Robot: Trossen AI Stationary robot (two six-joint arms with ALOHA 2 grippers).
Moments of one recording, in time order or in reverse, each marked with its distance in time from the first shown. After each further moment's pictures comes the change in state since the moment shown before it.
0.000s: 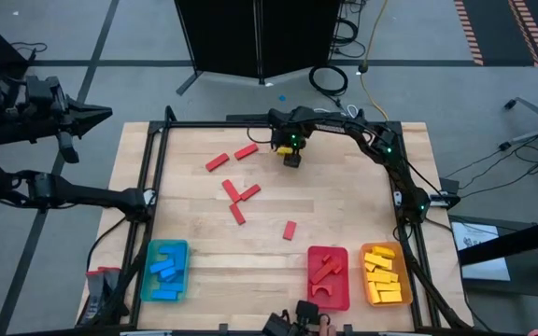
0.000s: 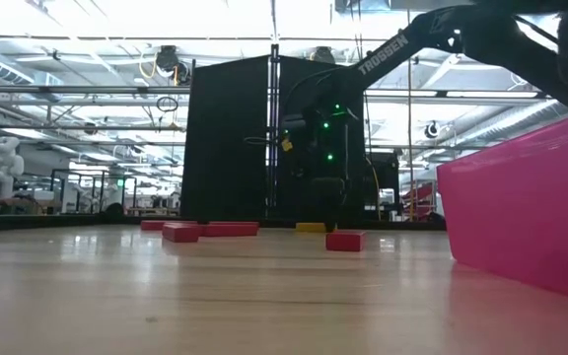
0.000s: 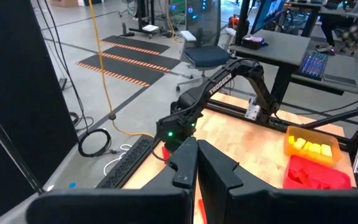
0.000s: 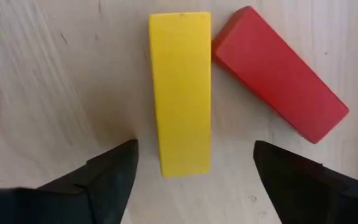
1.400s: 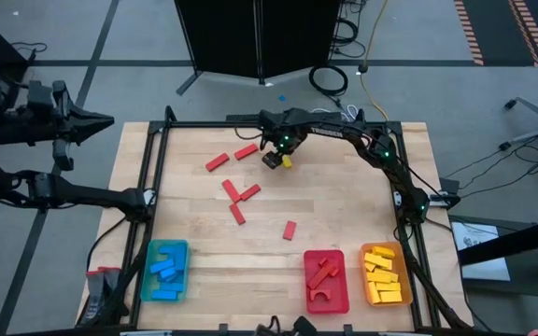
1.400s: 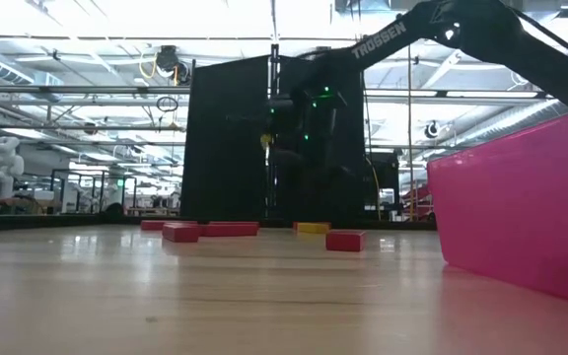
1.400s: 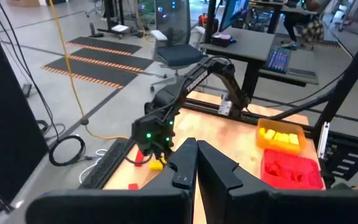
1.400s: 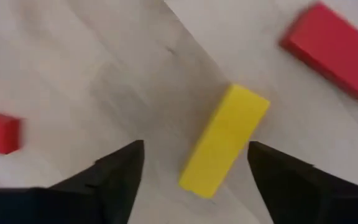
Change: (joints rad) left arm 0.000 0.000 0.000 0.000 0.129 0.023; right arm 0.071 0.009 0.125 -0.034 -0.156 0.560
